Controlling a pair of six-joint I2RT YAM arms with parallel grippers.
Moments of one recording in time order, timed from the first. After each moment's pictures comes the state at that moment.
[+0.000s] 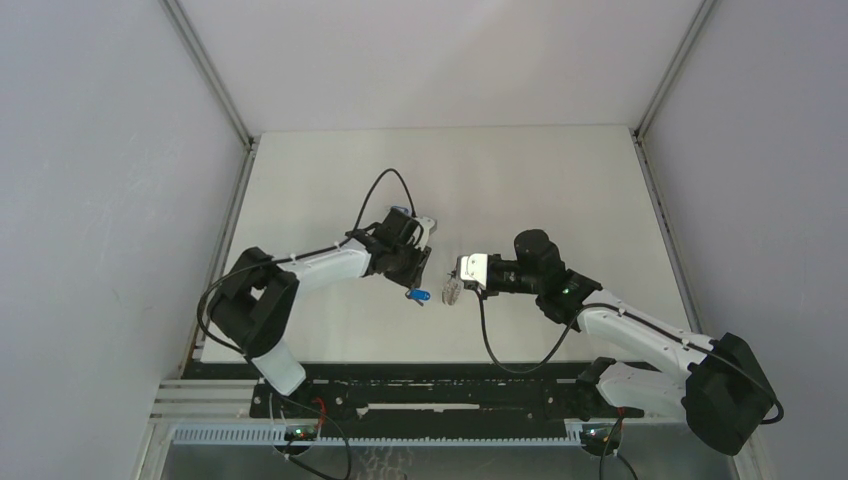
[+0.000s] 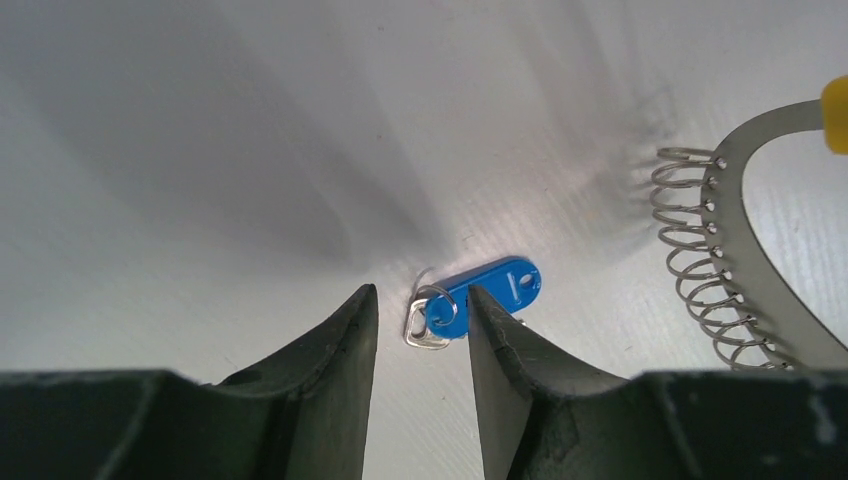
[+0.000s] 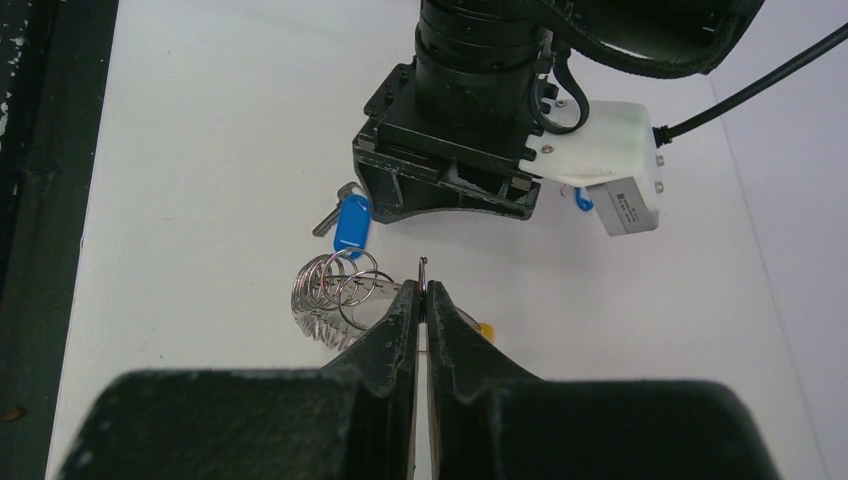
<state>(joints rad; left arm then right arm) -0.67 1.66 0.98 -0.35 0.08 -0.19 0.71 1.09 0.60 0.08 -0.57 -0.70</state>
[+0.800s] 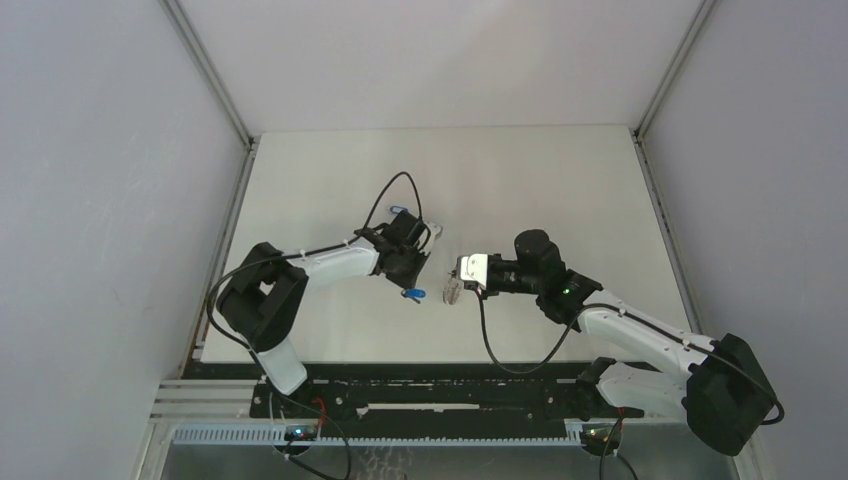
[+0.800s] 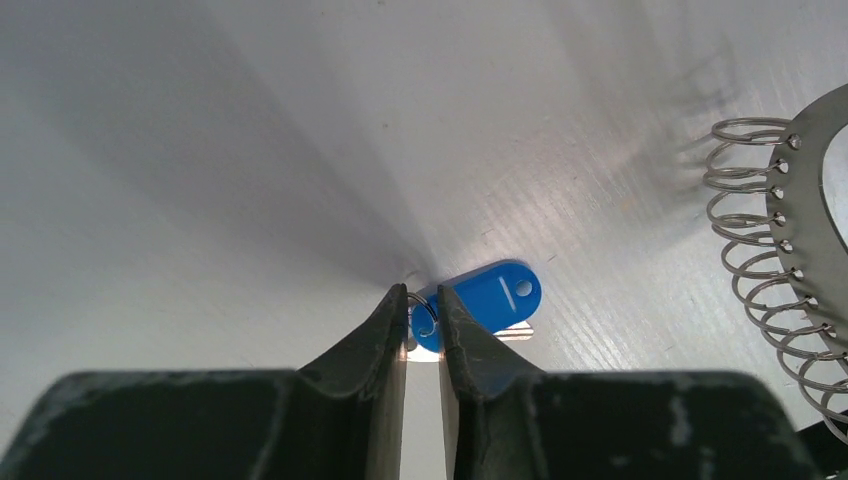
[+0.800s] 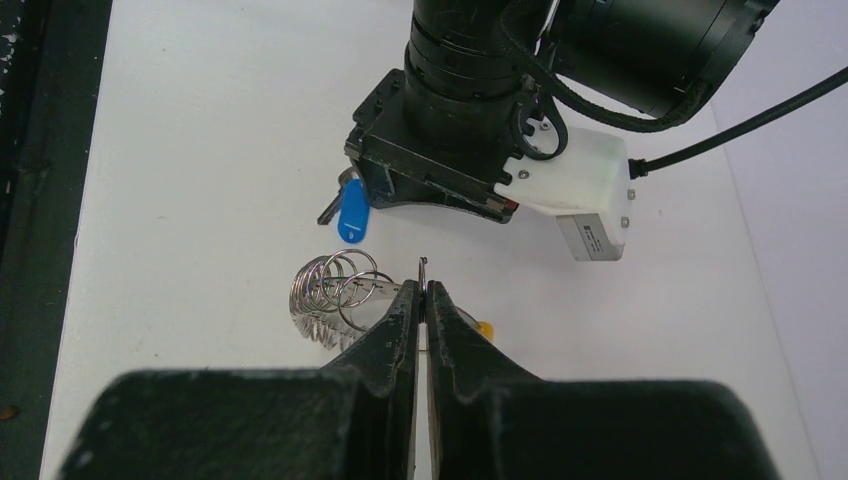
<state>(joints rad) -0.70 1.72 1.02 -0.43 0.03 -0.12 0.71 1.08 0.60 0.07 -0.57 -0.71</state>
